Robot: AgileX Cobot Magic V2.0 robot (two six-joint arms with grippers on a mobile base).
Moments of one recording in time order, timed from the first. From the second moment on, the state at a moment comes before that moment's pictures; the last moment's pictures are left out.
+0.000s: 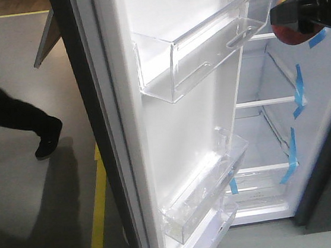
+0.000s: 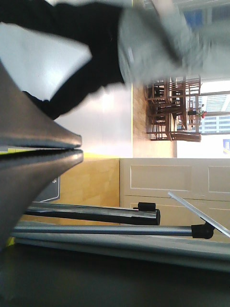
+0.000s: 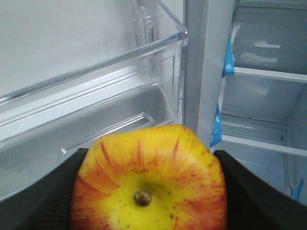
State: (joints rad) left arm 0.09 -0.01 0.03 0.18 0.06 -0.24; right arm 0.00 1.32 -1.36 0.48 0.69 -0.43
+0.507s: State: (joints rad) left arm 0.09 -0.01 0.03 0.18 0.06 -0.24; right arm 0.00 1.23 -1.58 0.79 0.69 -0.65
